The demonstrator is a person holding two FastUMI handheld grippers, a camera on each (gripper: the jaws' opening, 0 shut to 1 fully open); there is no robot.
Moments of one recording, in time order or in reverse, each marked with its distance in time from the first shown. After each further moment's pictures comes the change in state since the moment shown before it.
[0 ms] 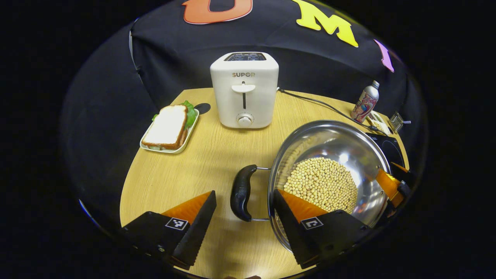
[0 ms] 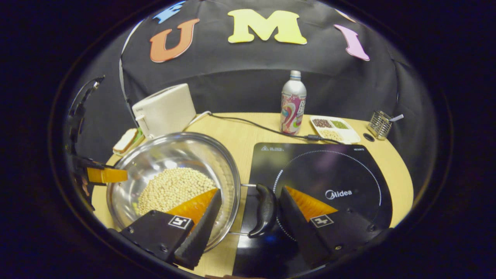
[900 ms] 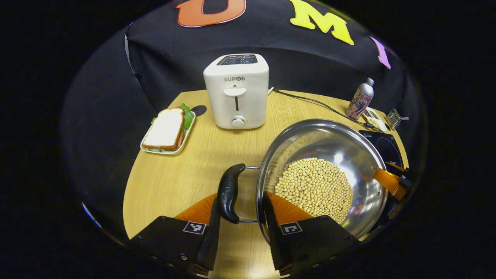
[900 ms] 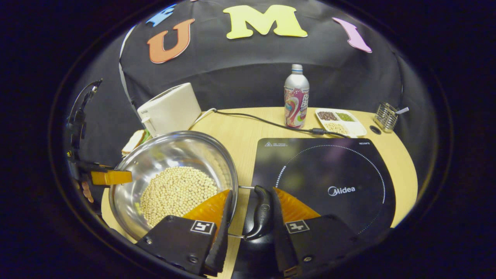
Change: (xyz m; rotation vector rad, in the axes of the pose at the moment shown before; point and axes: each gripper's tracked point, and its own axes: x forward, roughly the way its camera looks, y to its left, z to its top) left arm -0.026 -0.008 0.007 0.027 0.000 0.014; right arm -0.018 0.006 0.004 0.067 0.062 0.113
